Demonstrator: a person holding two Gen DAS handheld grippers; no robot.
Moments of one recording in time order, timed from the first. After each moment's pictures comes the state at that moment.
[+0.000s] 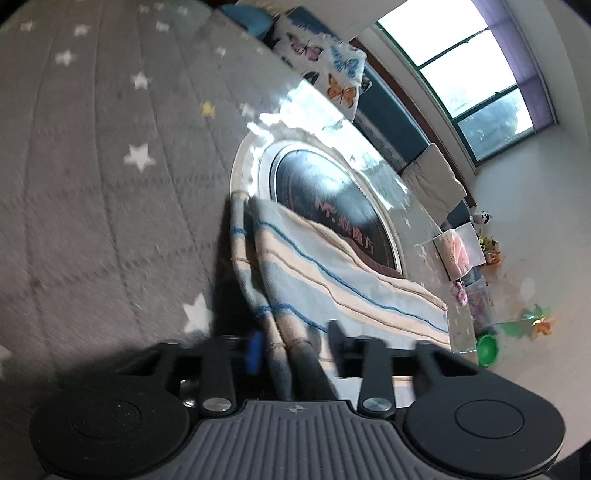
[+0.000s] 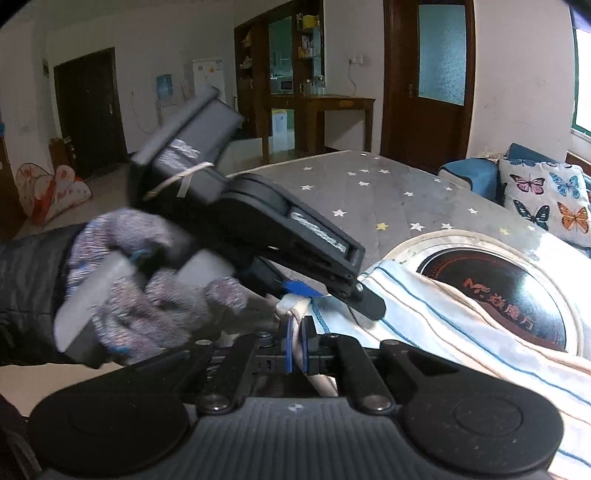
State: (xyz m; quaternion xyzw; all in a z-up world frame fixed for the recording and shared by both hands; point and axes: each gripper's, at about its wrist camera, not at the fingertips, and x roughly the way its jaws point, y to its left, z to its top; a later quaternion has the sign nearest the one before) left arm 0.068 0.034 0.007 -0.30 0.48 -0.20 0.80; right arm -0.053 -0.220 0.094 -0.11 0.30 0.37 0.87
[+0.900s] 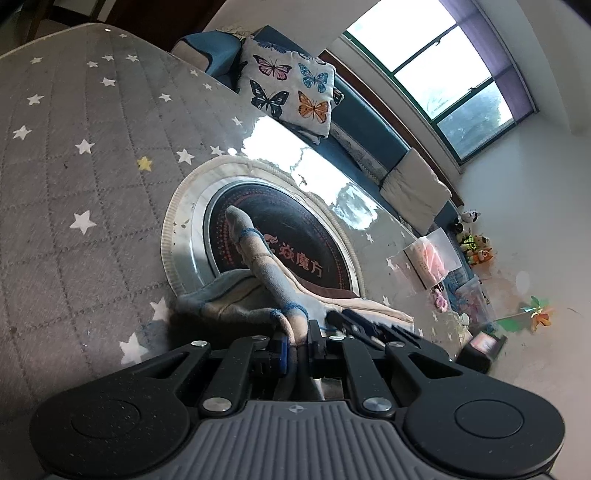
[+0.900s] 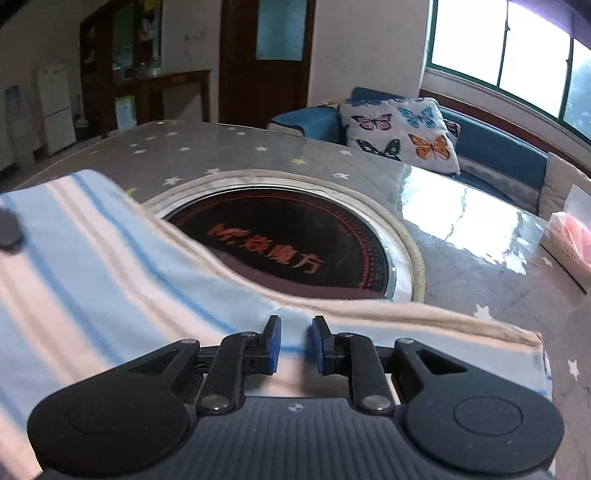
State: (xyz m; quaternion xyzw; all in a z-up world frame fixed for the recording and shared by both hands) left arm 0.068 -0.004 0.068 -0.27 0.44 -0.21 0.83; right arm 0.100 -0.336 0.026 -0.08 0.35 0.11 0.93
